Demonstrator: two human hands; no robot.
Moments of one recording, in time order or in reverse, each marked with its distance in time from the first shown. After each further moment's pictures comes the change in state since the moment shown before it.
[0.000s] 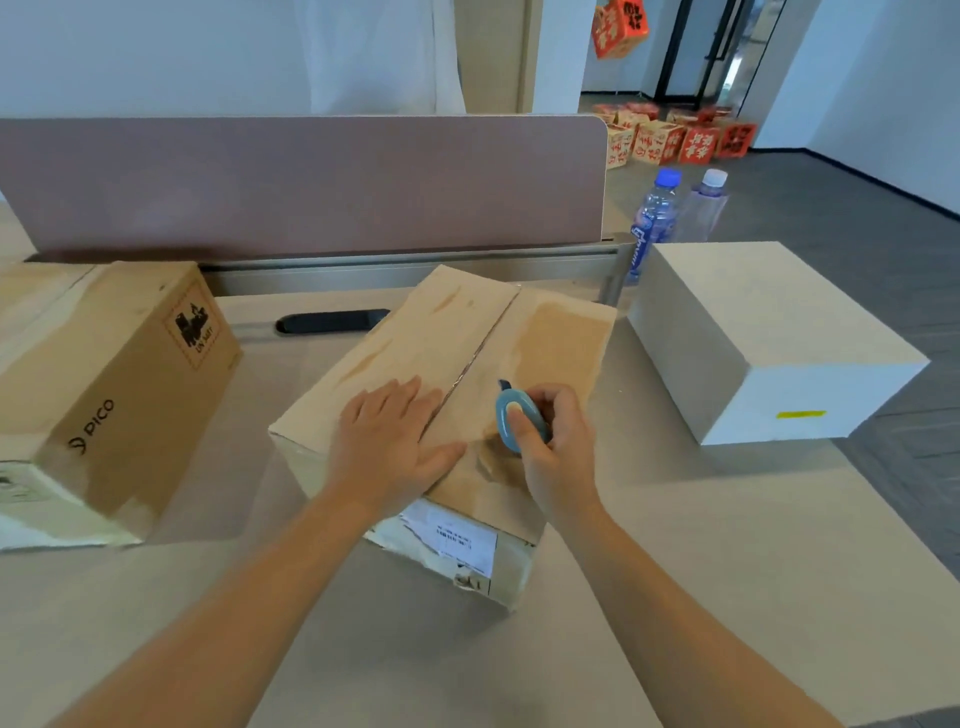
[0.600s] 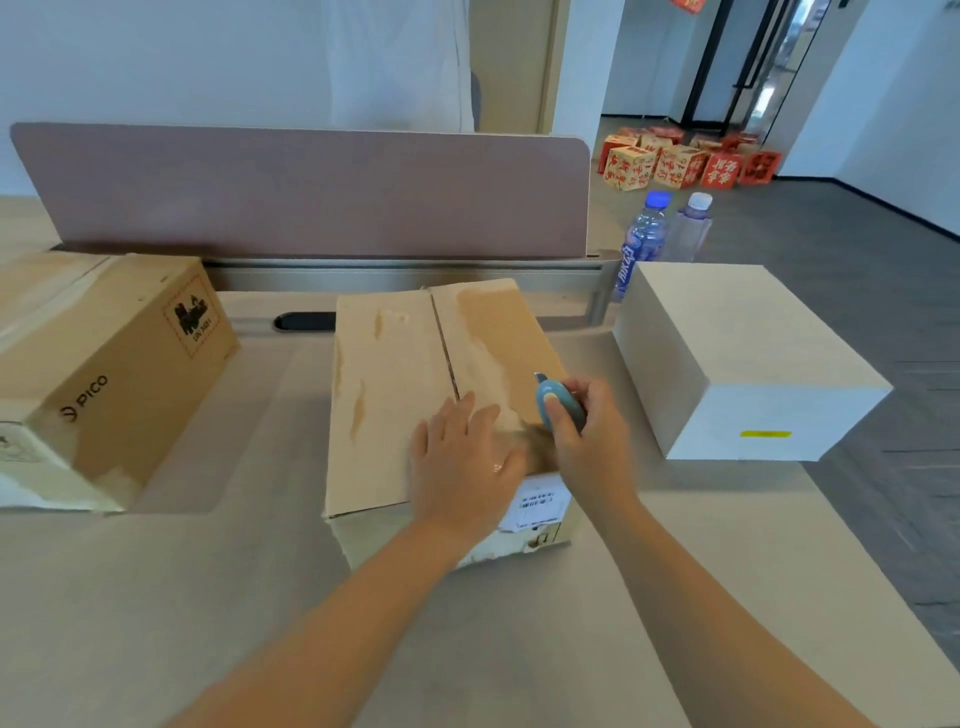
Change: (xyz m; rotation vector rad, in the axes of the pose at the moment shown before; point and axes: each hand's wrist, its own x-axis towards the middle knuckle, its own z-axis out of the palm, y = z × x) left_hand -0.015 0.124 -0.001 -0.306 0.034 -0.136; right_hand 0.020 0.015 -0.080 -0.122 -0.013 -0.080
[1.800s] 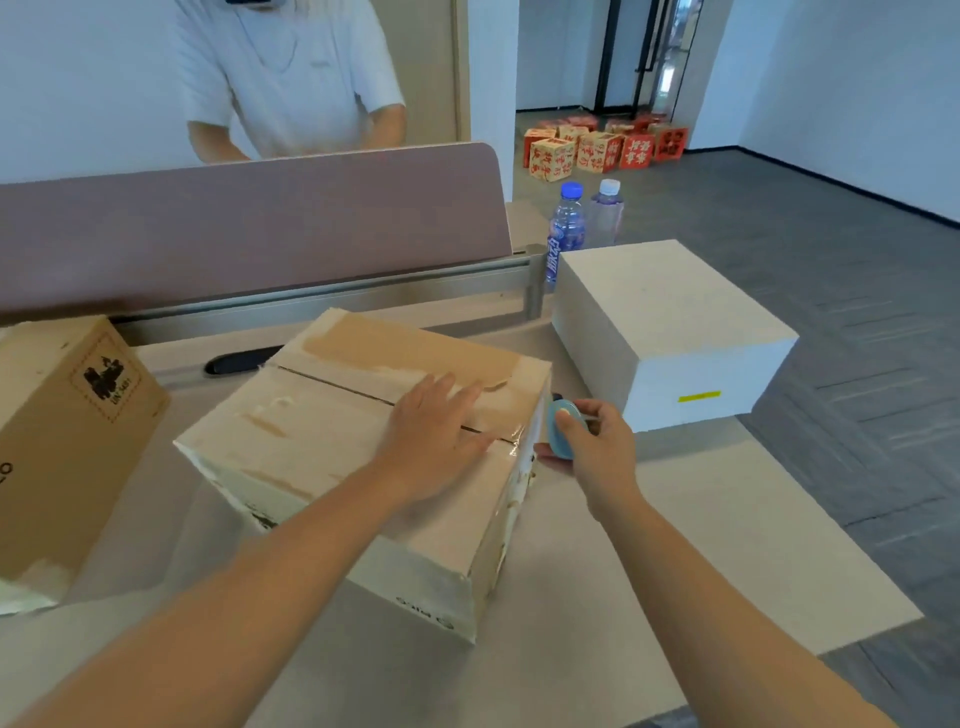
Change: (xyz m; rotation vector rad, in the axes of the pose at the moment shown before) left_hand 0.052 0.004 -0.009 0.141 -0.201 0.284; right_hand -0.003 0.018 -0.038 0.431 0.159 0.521
